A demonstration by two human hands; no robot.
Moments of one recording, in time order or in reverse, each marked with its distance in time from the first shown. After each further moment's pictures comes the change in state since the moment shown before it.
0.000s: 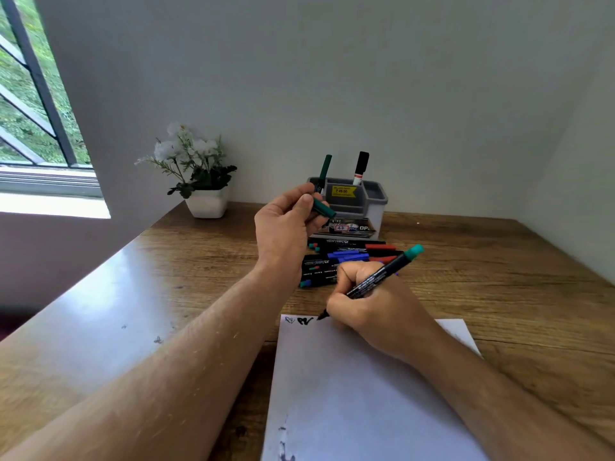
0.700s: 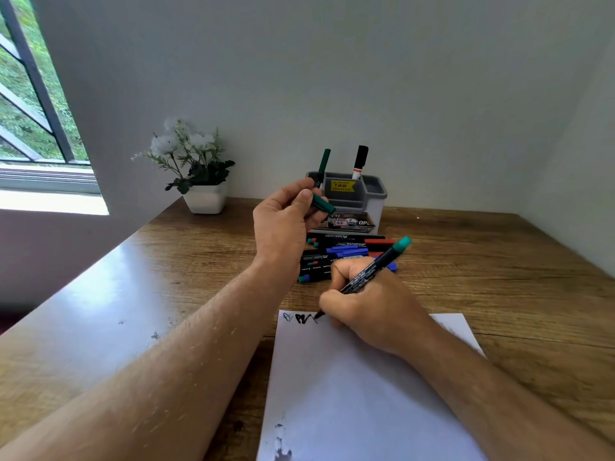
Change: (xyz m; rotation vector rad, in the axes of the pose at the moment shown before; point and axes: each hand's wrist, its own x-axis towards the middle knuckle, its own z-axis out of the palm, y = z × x) left_hand 0.000 -0.001 -0.001 0.018 -0.008 0.008; right_hand 0.003 0.001 0.005 -0.080 -0.003 0.052
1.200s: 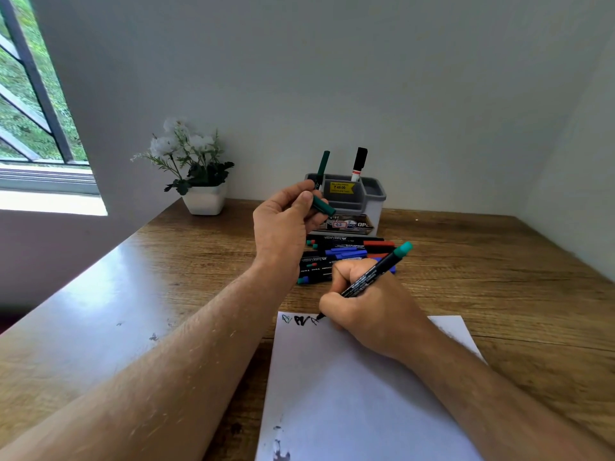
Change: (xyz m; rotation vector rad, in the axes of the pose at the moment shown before) left_hand -0.002 0.000 0.001 0.008 0.002 -0.003; right_hand -0.002 0.000 -0.001 0.011 0.018 -0.043
